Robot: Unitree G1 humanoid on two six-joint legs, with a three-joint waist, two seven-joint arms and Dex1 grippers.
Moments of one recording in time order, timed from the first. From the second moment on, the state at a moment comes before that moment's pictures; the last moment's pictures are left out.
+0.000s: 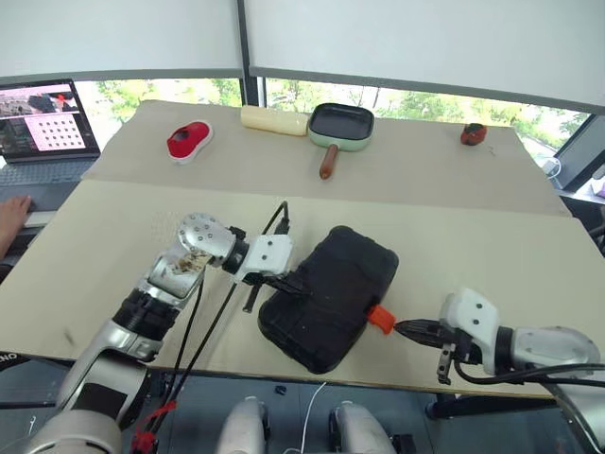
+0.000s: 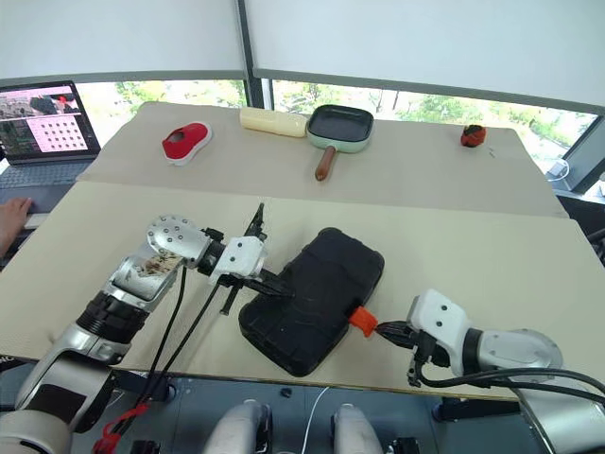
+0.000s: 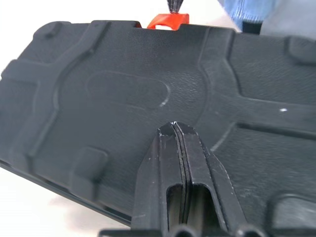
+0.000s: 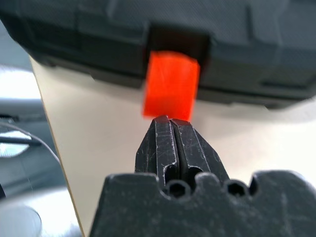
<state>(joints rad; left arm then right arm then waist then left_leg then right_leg) -0.72 0.56 -0.38 0.16 -0.12 0.03 -1.44 0.18 -0.84 -0.08 -0.64 0.33 0.53 0.87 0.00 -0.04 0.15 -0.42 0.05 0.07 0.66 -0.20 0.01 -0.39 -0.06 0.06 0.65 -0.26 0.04</state>
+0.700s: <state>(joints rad) -0.73 0.52 -0.39 0.23 -0.11 -0.02 -1.42 0.06 -0.71 0.12 -0.52 0.22 0.56 0.74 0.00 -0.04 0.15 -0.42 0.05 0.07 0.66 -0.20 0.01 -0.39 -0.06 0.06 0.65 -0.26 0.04</state>
